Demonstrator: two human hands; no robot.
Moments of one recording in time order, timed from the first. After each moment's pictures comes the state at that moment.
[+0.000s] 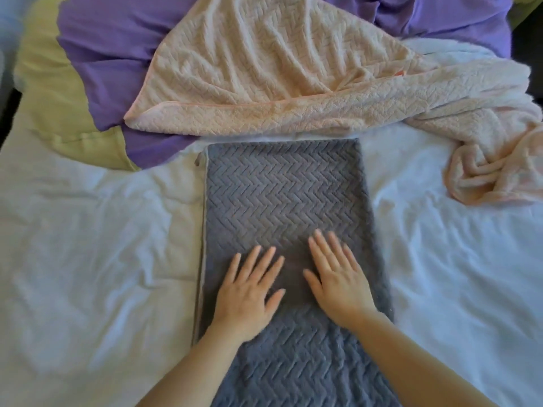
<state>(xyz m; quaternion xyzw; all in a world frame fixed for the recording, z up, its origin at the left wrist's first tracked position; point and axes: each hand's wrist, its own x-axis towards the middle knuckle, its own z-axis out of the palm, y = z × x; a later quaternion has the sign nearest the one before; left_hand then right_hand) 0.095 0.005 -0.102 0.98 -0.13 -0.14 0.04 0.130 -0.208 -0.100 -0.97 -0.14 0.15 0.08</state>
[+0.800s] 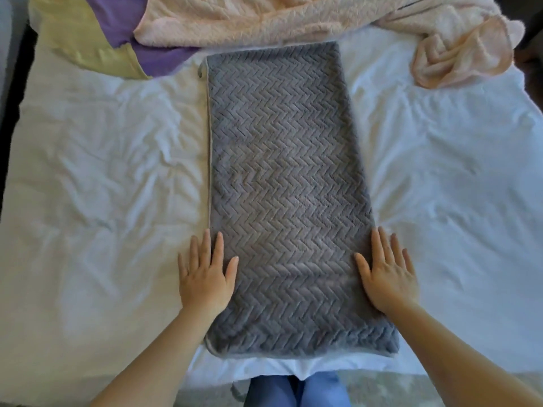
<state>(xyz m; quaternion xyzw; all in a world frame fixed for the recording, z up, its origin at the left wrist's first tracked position) -0.156 0.040 -0.092 0.97 0.09 -0.22 0.00 -0.140 -0.298 -0.091 -0.97 0.08 0.23 0.07</state>
